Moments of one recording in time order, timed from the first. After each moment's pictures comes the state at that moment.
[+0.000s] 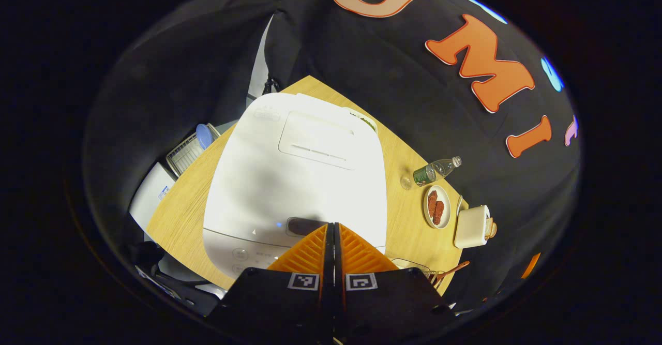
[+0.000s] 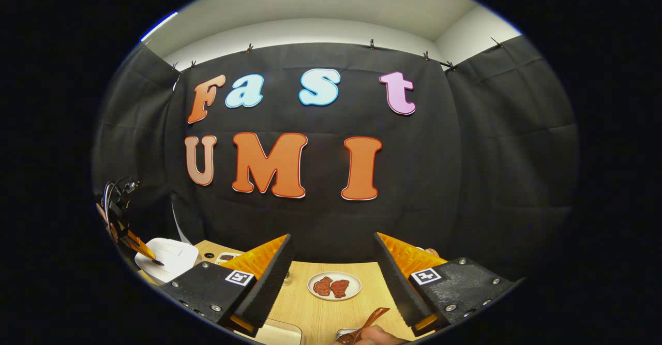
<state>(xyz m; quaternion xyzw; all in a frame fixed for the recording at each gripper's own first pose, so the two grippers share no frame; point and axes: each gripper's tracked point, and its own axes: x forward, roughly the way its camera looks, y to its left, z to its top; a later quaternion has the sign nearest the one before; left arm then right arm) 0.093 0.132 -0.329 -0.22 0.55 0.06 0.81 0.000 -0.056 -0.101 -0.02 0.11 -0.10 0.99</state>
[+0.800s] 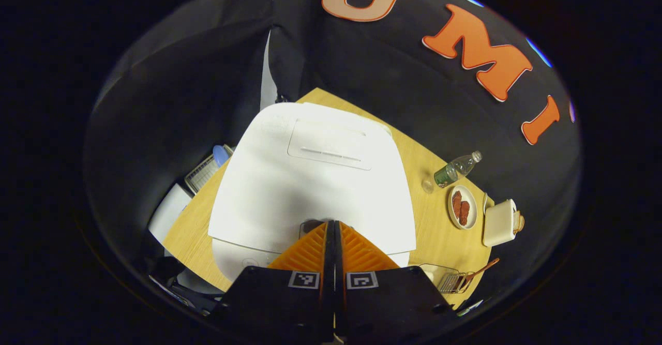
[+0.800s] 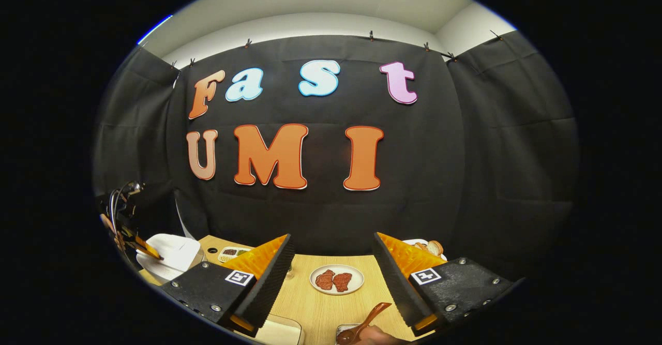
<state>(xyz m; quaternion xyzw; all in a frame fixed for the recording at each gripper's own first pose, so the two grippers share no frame) 0.104 0.140 -0.314 -0.14 0.48 0.09 0.86 -0.003 -0.060 -0.121 -0.02 0.14 -0.09 0.99</state>
